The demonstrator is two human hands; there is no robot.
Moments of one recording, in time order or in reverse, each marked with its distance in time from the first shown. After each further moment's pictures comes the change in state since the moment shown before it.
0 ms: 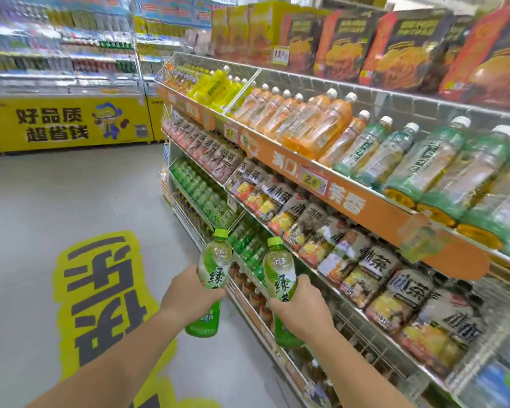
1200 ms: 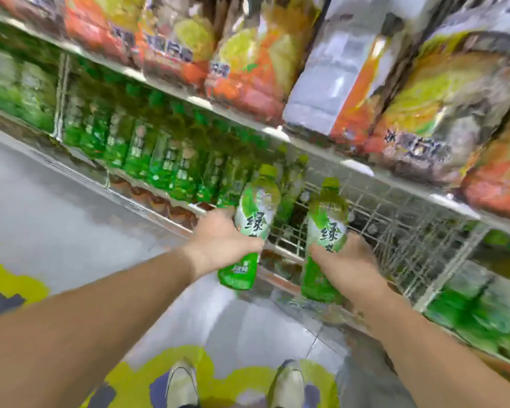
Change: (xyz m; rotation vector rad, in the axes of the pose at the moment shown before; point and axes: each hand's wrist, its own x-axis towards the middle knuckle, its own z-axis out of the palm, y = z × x) left_hand 0.233 -0.068 0.428 0.228 -0.695 0.278; right_hand 0.204 0.318 0.195 0.263 0.210 0.796
